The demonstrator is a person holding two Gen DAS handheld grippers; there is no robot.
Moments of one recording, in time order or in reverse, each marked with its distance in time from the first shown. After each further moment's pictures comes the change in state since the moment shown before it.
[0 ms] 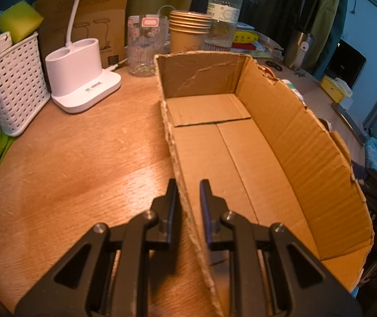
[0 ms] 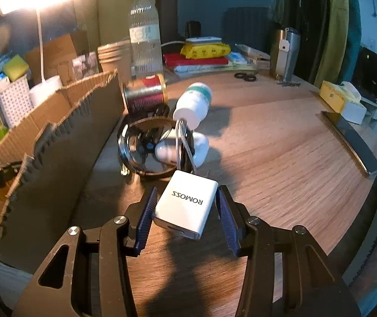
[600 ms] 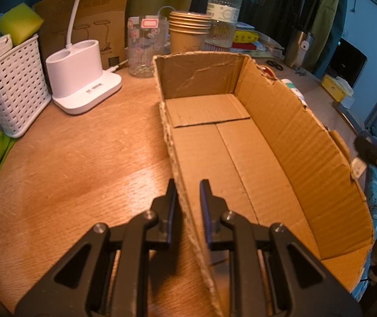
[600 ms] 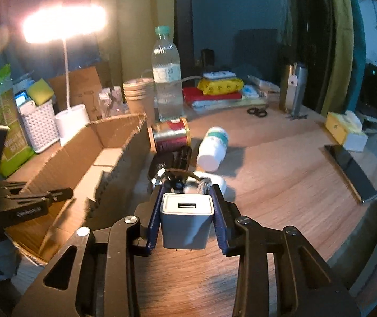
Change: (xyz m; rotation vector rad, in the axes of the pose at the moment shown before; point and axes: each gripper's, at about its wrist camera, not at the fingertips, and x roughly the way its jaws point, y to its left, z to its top) left arm -0.001 -0.002 0.000 0.004 -0.002 0.012; right arm -0.047 0.021 0.029 -0.046 -0.139 0.067
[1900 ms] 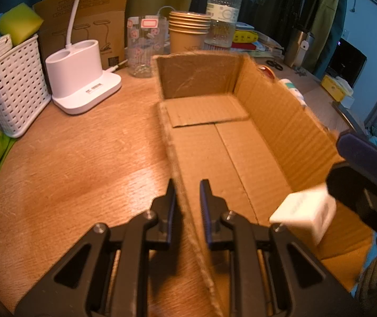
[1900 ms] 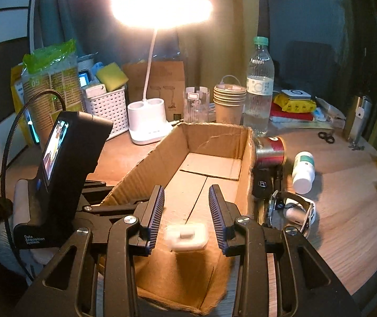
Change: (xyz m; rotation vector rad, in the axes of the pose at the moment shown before) left arm 0.000 -0.001 0.000 0.000 0.003 0.000; right arm 0.007 0.101 0.010 -0.151 0.032 0.239
